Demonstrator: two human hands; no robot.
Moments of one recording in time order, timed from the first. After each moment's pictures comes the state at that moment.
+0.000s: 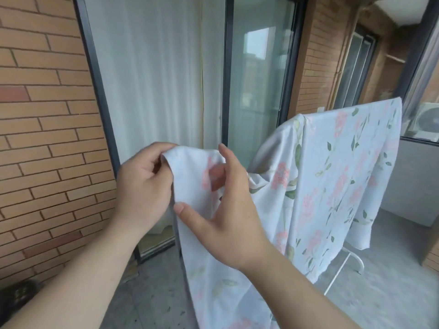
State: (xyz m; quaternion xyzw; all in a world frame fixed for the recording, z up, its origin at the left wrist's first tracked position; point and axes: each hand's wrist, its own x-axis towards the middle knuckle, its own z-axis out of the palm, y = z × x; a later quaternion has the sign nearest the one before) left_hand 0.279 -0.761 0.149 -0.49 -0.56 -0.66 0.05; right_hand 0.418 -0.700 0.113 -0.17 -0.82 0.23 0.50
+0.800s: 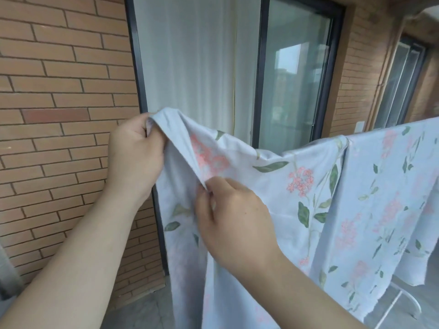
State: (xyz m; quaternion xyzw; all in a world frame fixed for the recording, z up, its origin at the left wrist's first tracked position) left_hand 0.217 -0.784 0.220 -0.43 -0.55 -0.71 0.12; right_hand 0.376 -0.736 0.159 -0.21 -0.85 0.08 0.47
